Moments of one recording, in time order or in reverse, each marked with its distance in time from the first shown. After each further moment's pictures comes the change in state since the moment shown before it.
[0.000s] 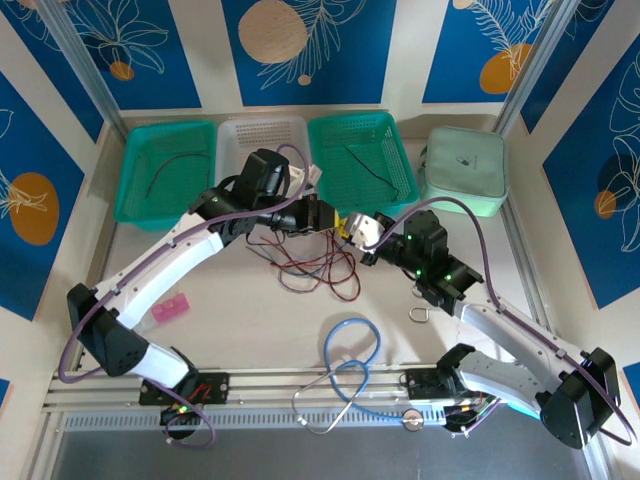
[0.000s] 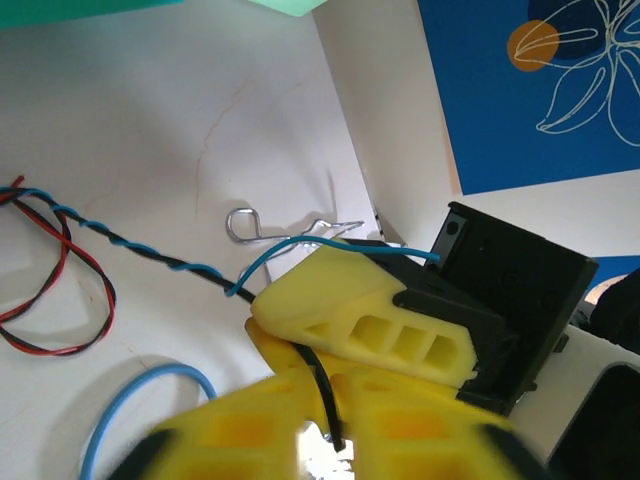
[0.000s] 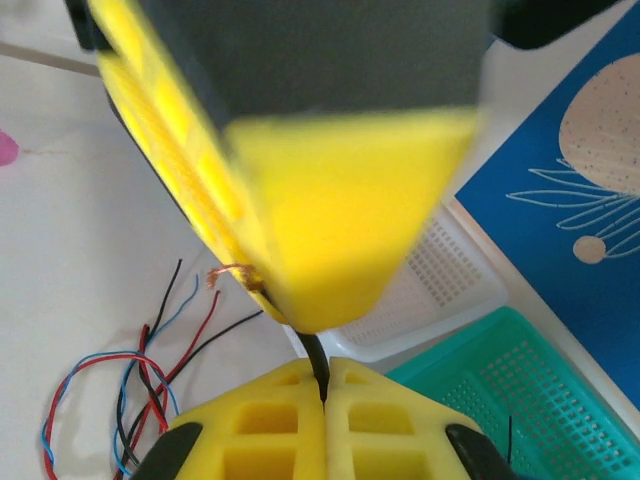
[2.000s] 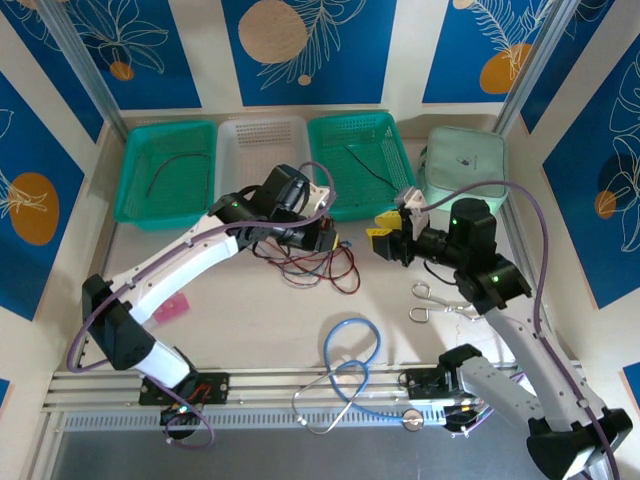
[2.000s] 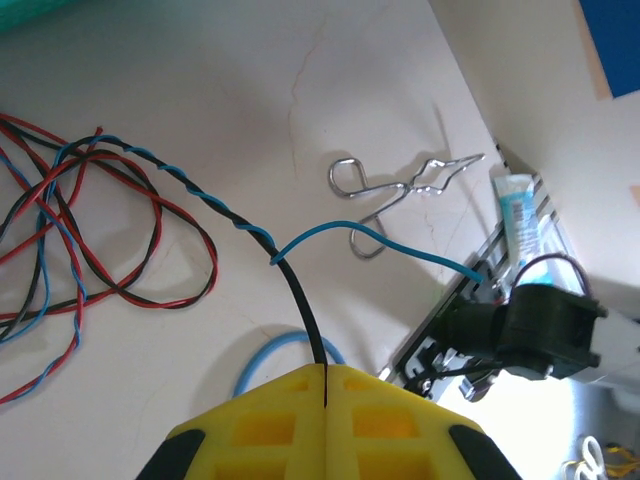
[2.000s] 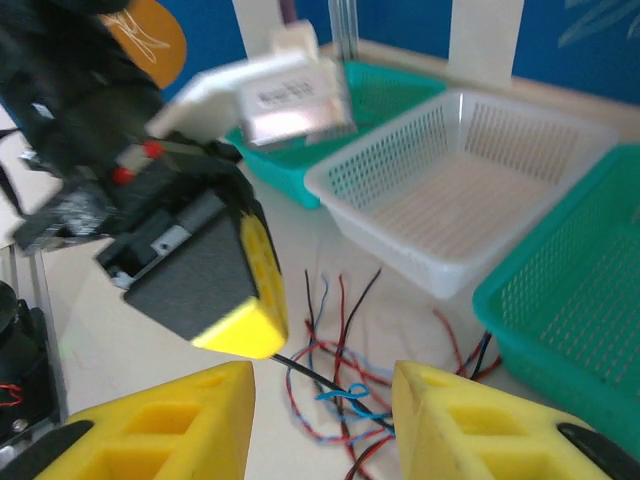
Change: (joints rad) left arm -0.064 0.057 -0.006 -0.129 -0.142 0.274; right arm -0.248 -0.175 0.174 -0.424 -0.310 0.513
